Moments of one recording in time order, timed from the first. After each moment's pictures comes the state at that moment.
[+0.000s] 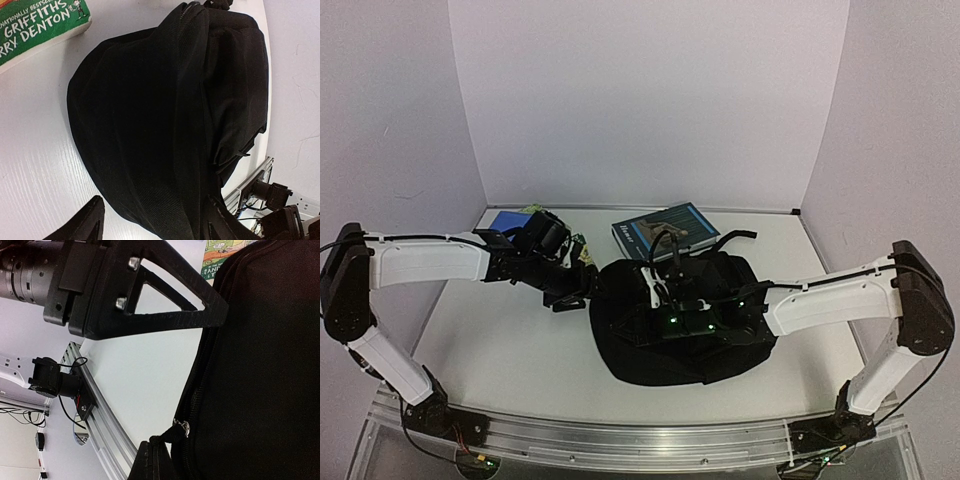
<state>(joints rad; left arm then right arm) -0.77 1.54 1.03 -0.37 0.28 -0.88 1.12 1.65 0.99 0.12 -0.14 0.73</state>
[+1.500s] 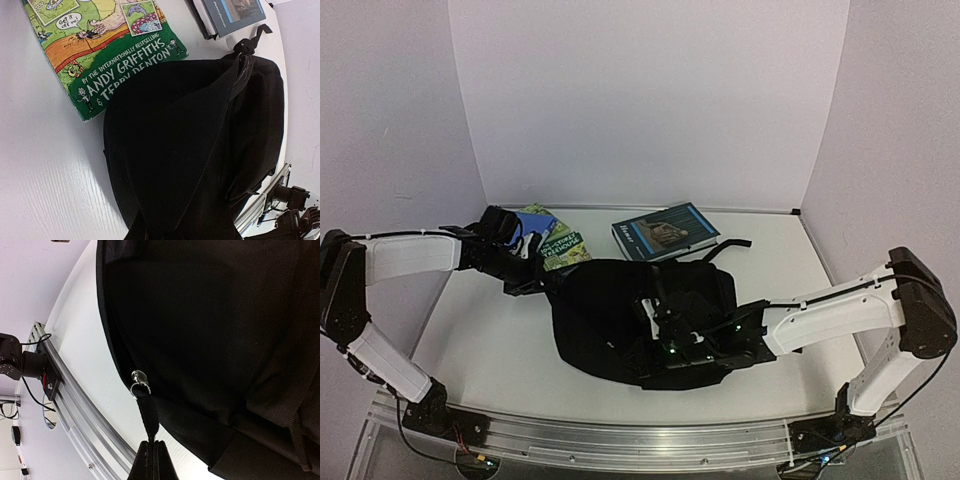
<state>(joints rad) -0.43 1.48 0.93 -0.40 0.40 -0.54 1.24 1.65 0.95 -0.02 0.00 0.80</state>
